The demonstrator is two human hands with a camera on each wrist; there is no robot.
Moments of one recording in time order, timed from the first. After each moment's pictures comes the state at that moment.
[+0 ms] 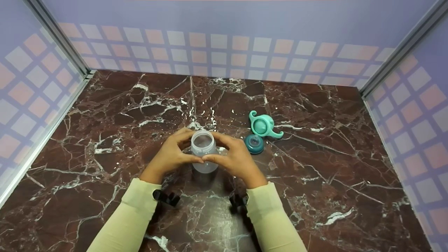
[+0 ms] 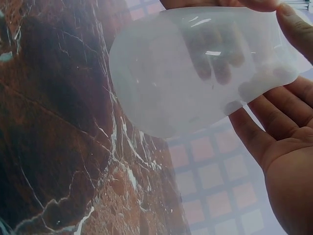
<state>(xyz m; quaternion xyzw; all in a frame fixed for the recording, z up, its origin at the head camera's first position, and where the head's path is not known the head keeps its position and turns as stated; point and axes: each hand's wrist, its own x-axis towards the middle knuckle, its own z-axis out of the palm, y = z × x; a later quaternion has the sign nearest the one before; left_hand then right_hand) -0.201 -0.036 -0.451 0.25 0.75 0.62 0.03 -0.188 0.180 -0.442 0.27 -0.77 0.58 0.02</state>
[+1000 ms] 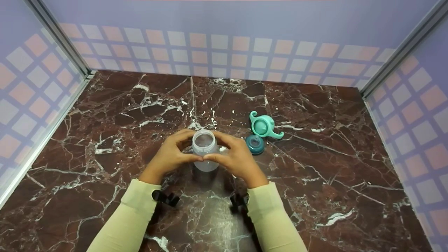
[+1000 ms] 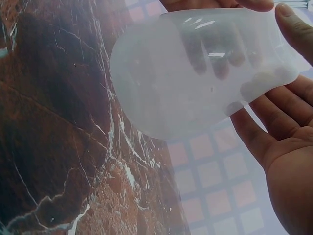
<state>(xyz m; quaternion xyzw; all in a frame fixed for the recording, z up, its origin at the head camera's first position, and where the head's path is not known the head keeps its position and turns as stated) -0.202 -0.040 -0.453 0.24 0.75 0.62 0.04 -0.191 0.181 -0.441 0.27 -0.78 0.57 0.02</state>
